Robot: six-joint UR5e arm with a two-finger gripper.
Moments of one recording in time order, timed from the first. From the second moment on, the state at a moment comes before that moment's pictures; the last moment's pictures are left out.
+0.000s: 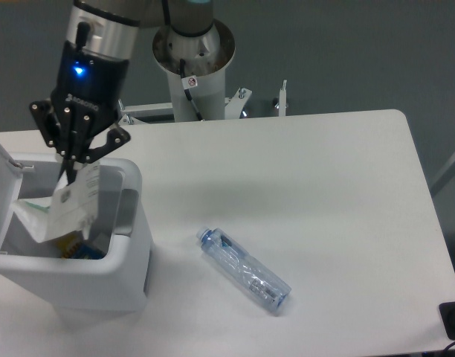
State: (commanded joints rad) arm 2.15 -1.65 -1.55 -0.93 1.05 0.37
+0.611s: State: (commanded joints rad) arm 2.39 -1.71 -1.55 -0.93 1.04 0.31
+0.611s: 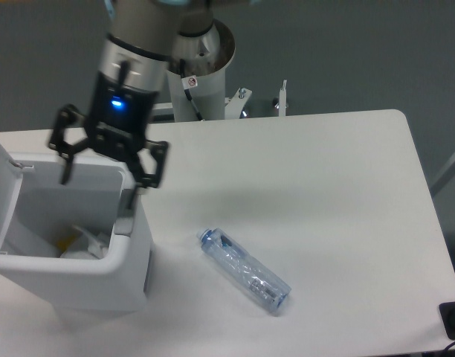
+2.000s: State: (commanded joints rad) arm 2.47 -2.10 -1.51 -0.94 1.41 0.14
